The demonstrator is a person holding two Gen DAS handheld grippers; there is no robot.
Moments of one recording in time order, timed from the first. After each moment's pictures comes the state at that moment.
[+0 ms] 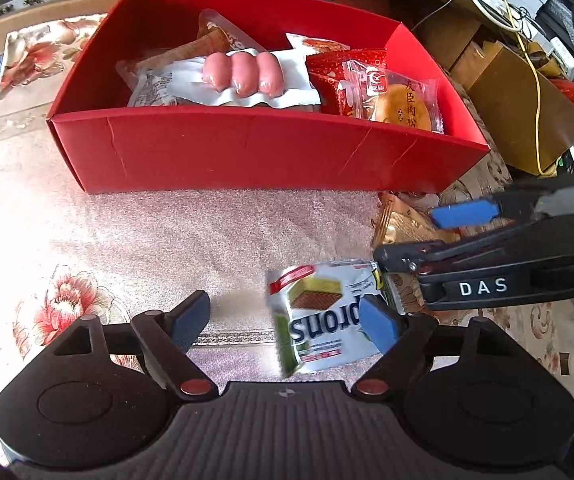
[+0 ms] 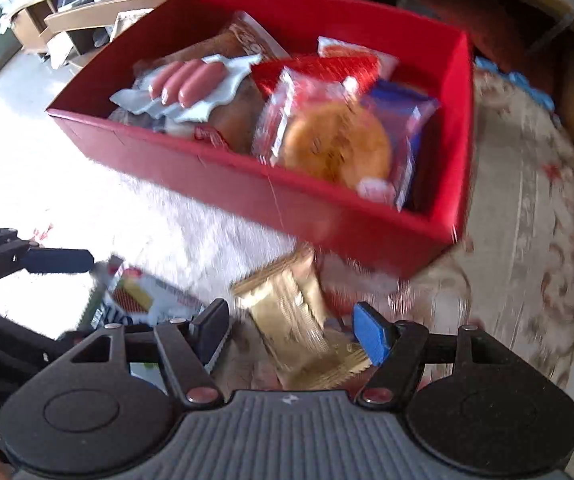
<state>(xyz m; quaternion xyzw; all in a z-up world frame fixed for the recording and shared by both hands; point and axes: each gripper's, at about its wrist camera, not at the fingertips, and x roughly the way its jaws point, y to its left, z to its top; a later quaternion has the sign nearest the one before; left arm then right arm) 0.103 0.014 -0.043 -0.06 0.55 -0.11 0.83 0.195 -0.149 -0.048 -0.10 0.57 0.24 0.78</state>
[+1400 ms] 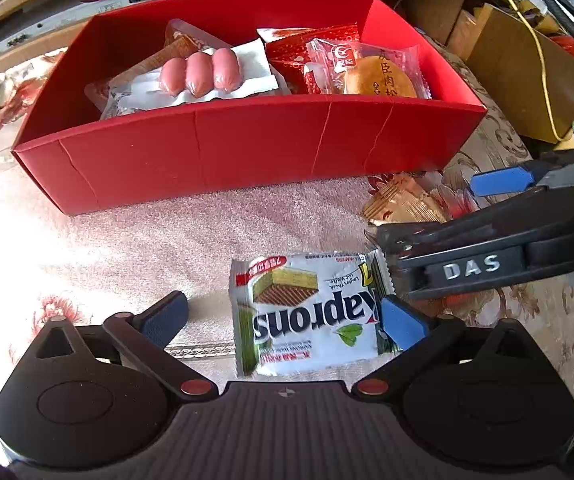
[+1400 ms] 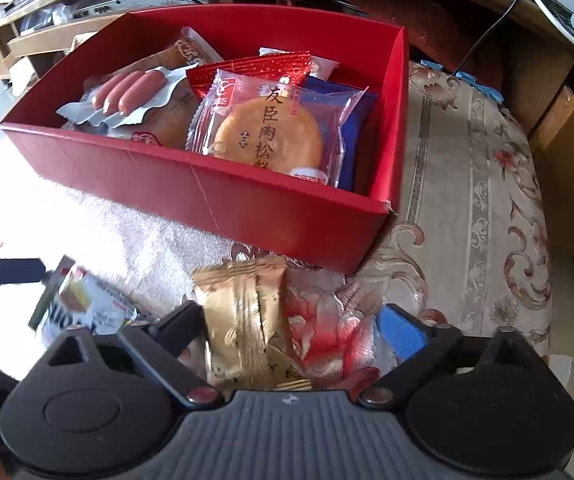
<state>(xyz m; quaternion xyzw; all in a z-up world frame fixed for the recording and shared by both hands) 0.101 -0.023 -0.056 0.02 0.53 -0.10 0.84 0.195 -0.164 -0.055 -0.10 0.53 0.18 0.82</state>
